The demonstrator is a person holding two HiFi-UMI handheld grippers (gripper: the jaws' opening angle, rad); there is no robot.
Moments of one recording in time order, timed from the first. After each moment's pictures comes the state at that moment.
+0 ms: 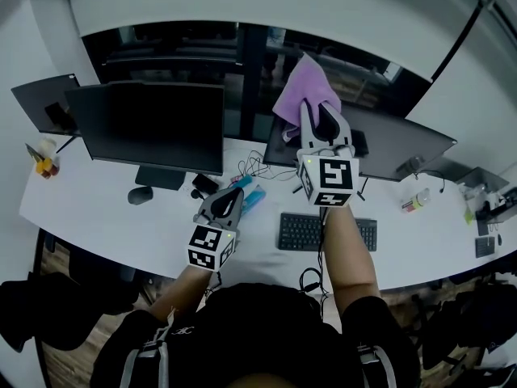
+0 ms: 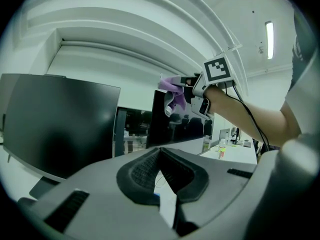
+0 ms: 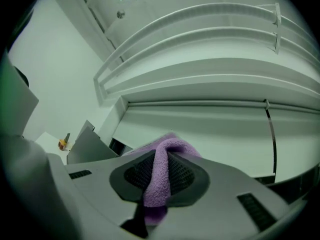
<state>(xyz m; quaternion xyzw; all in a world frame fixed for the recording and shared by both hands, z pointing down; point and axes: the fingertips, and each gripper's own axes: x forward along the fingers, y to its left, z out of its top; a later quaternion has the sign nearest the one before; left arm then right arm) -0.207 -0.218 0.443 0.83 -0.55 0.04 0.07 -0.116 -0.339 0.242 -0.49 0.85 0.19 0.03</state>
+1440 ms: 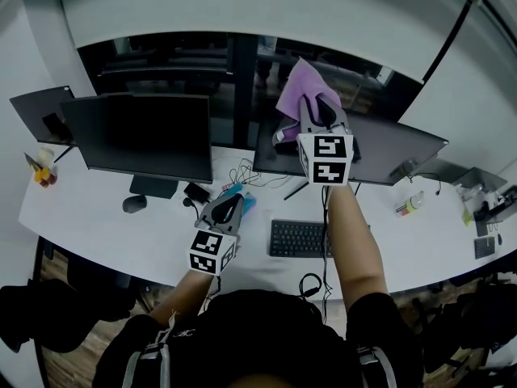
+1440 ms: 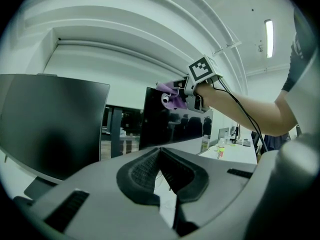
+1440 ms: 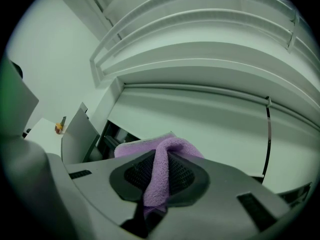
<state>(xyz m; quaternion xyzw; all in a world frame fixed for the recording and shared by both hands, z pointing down) -0.171 -0.228 0.444 0.84 -0.54 0.04 0.07 -0.074 -0.397 0.246 -0.52 0.84 0.17 -0.07</state>
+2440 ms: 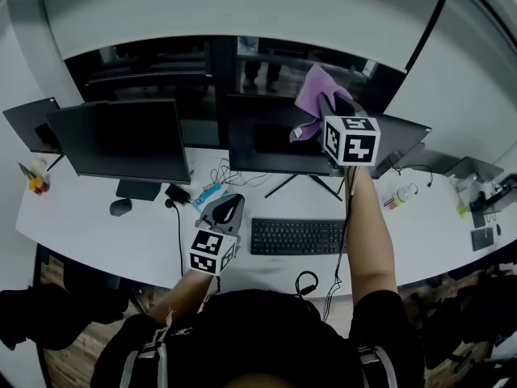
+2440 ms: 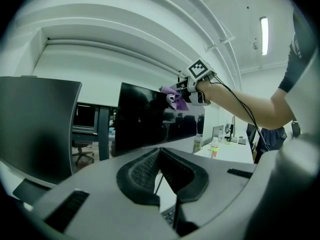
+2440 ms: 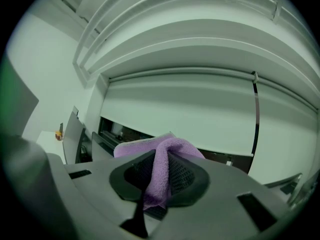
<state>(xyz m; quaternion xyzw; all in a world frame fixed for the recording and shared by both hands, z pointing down) -0.083 -0.234 0.439 0.85 -0.52 0.06 0.06 0.065 -0.429 0.248 -0.53 0.84 0.05 -0.11</state>
